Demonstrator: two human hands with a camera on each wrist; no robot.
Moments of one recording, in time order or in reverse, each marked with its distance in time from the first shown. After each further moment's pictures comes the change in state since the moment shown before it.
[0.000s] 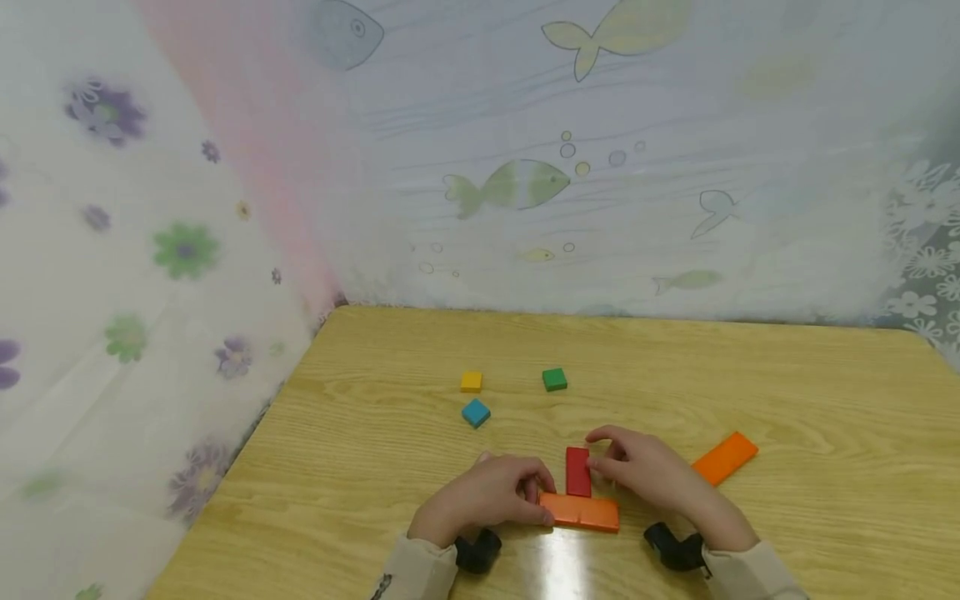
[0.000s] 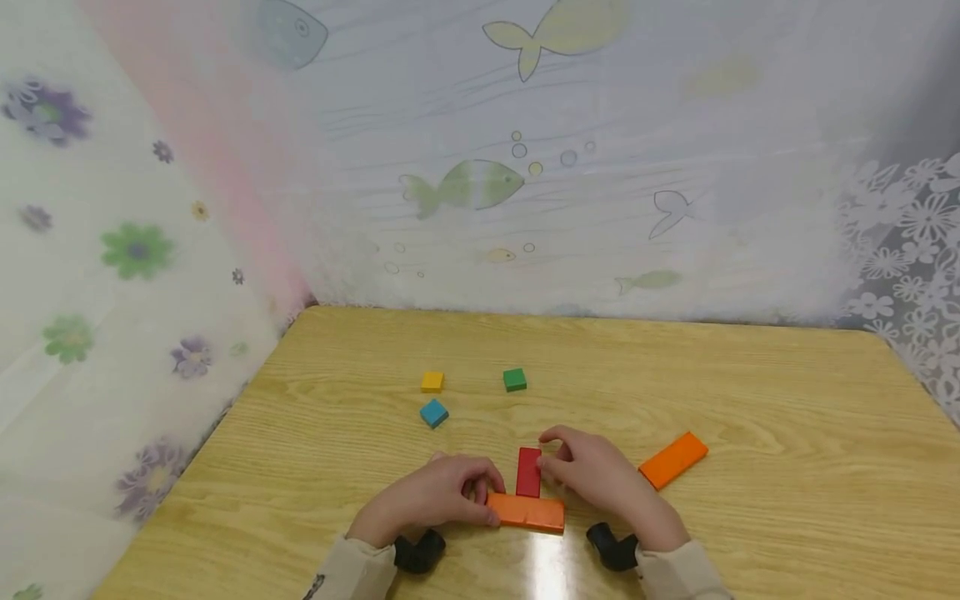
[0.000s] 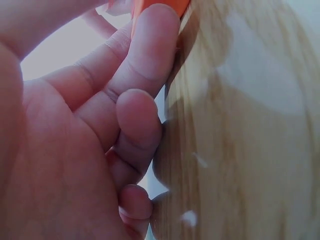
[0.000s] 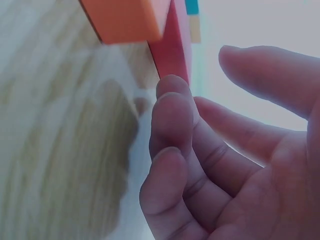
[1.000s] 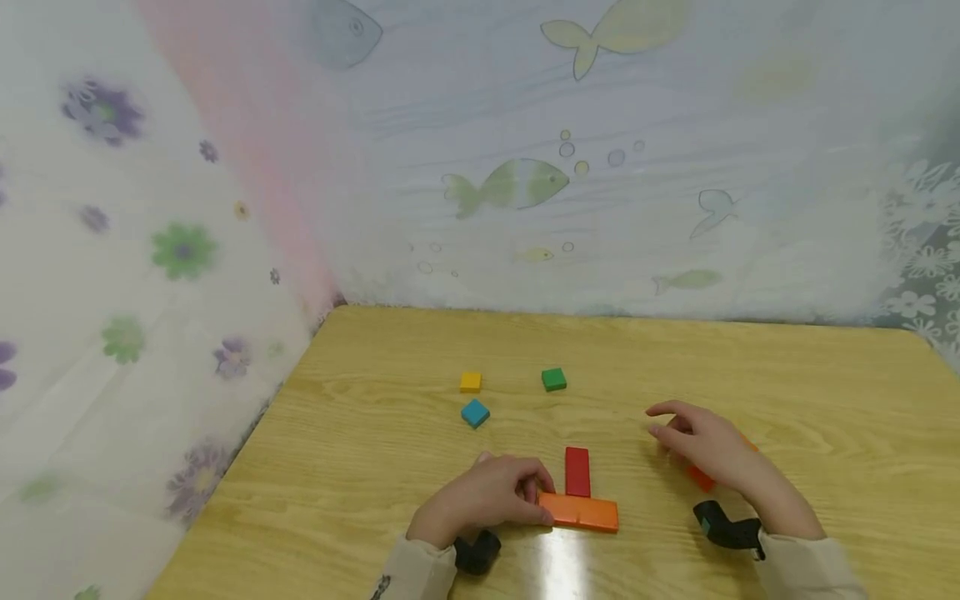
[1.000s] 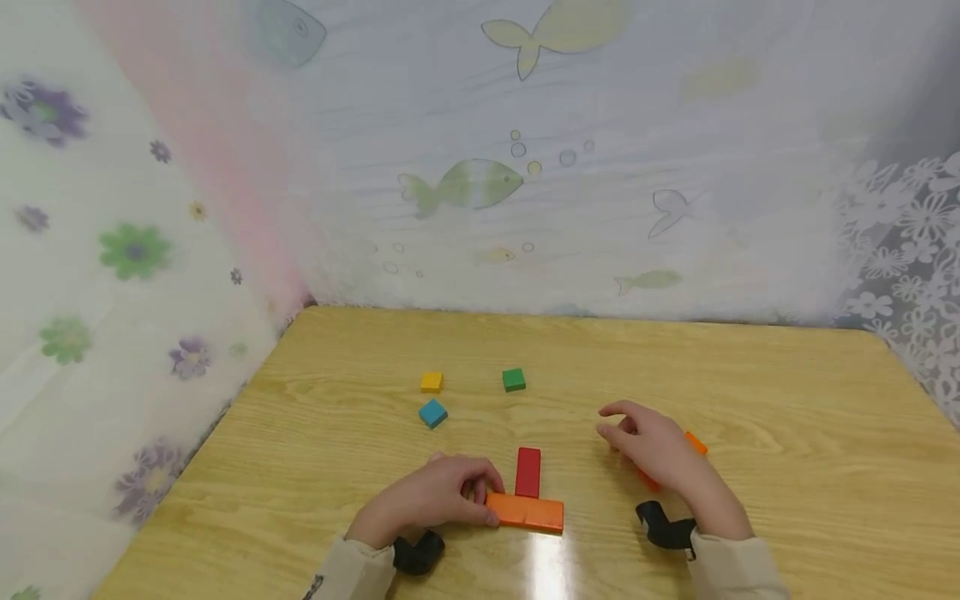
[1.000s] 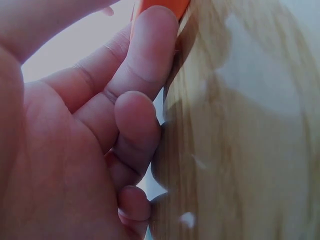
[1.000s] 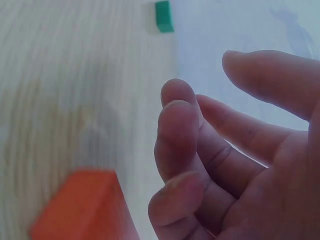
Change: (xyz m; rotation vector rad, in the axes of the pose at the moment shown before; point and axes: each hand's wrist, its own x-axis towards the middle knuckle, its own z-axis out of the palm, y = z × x) left_hand 0.001 -0.003 0.001 -0.017 -0.002 -0.008; right_hand -0.019 0.031 -0.052 0.063 0.111 0.064
